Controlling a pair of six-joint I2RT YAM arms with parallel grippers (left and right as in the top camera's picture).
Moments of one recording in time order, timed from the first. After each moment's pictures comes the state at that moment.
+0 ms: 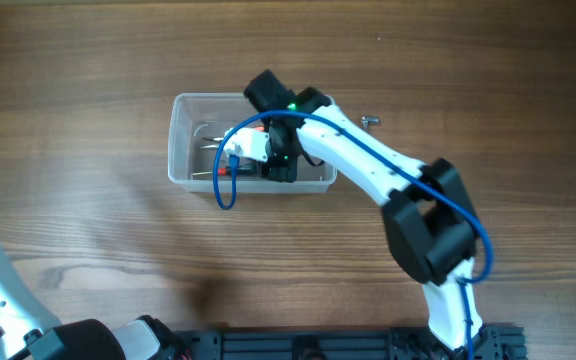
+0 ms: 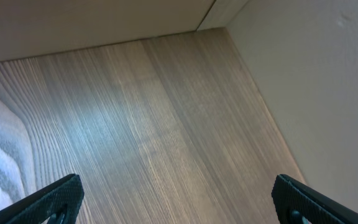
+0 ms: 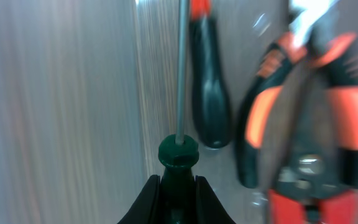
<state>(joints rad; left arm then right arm) 0.62 1.47 1.61 -0.85 -0.11 -0.60 0.68 2.16 1.71 -0.95 -0.24 -0.81</state>
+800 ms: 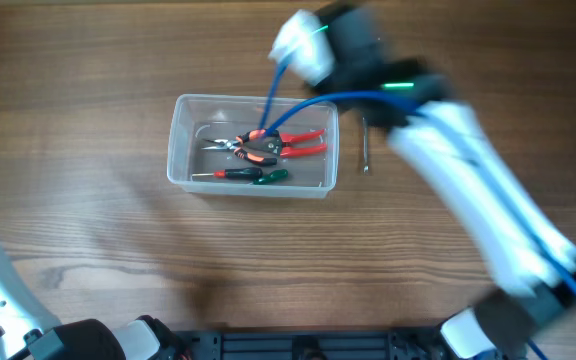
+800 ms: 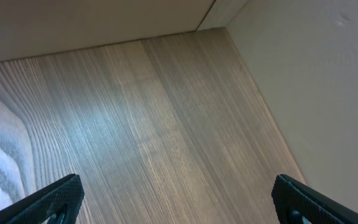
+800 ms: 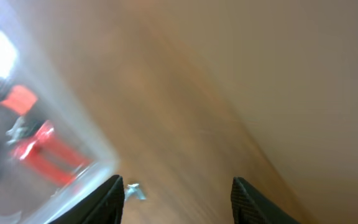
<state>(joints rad) 0.62 1.47 1.61 -0.85 -0.11 -0.60 0.48 1.67 1.82 -0.87 0.25 -0.51</state>
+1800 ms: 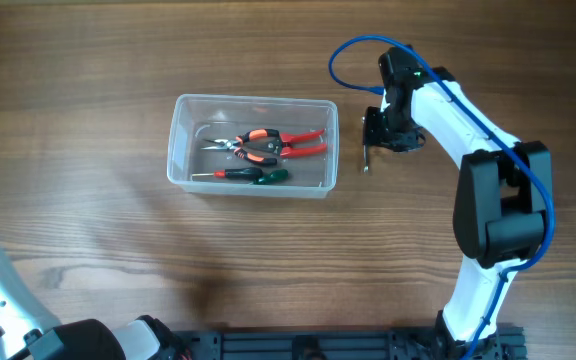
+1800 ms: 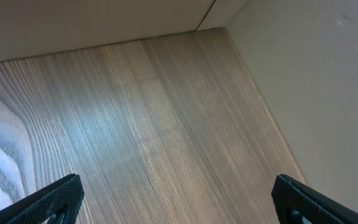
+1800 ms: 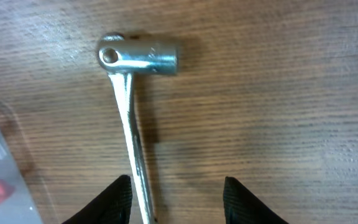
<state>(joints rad) 0.62 1.47 1.61 -0.85 -0.11 -0.60 0.20 2.06 1.47 -0.87 -0.07 0.33</state>
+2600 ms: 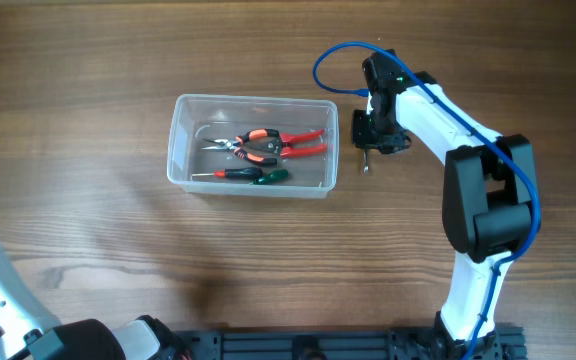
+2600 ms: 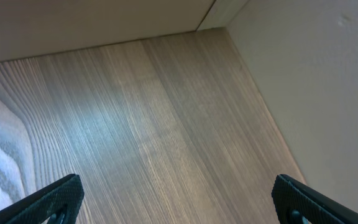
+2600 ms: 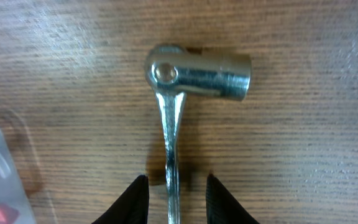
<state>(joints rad) 0.62 1.47 1.61 -0.85 -0.11 -0.60 0.25 2.11 1.47 -0.80 -0.06 0.32</state>
